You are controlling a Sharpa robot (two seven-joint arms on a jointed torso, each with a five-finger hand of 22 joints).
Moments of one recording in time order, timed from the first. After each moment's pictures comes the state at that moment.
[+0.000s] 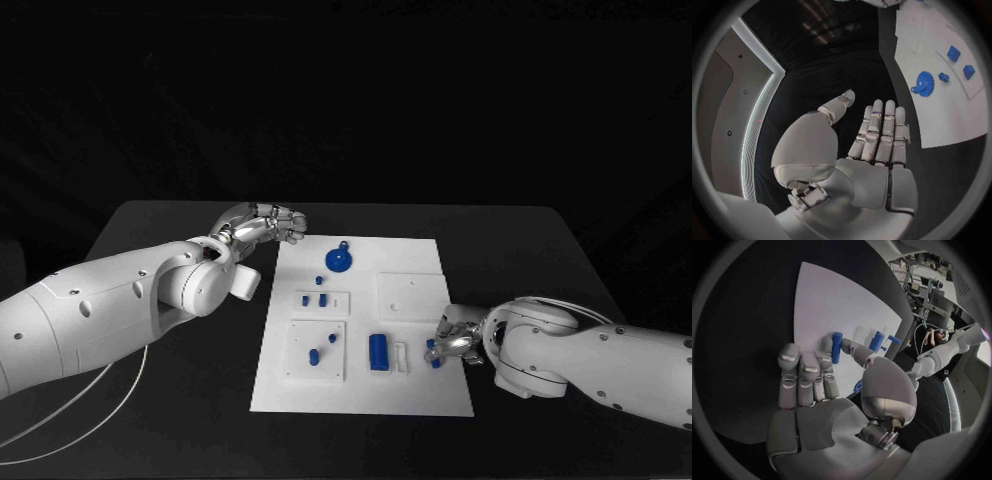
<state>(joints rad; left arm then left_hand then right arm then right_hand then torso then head) 1.23 -0.73 -0.09 1.28 -0.16 -0.21 0.27 1.10 -0.13 0.56 -0.19 0.05 0.82 0.19 0.29 0.49 1.11 0.16 0.10 0.07 0.81 0.16 0.53 0.23 0.05 0.52 0.07 0.67 1.09 1.12 -0.93 -0.17 1.67 -1.17 -0.11 -0.58 0.88 -0.16 0.78 -0.15 0.32 1.07 0.06 0.46 0.59 1.17 -0.02 1.08 1.16 1.31 -0.12 1.27 0.94 0.22 1.27 -0.04 1.00 1.31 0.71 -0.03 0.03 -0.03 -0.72</state>
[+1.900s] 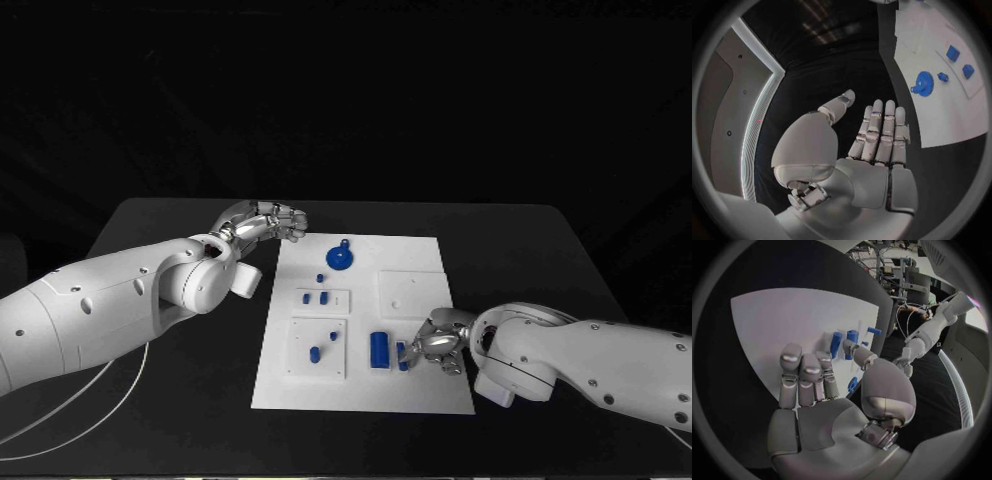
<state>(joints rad) 1.23 -0.73 -0.09 1.28 -0.17 -0.21 0.27 1.10 -0.13 0.56 -0.19 0.05 0.82 0.19 0.29 0.49 1.11 0.16 0.10 0.07 0.81 0.16 0.53 0.23 0.05 0.52 0.07 0.66 1.09 1.12 -0.90 -0.17 1.70 -0.91 -0.18 -0.51 0.82 -0.22 0.70 -0.10 0.15 1.06 0.08 0.30 0.48 1.18 -0.02 1.08 1.17 1.32 -0.13 1.27 0.94 0.23 1.28 -0.05 1.00 1.31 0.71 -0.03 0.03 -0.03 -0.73</state>
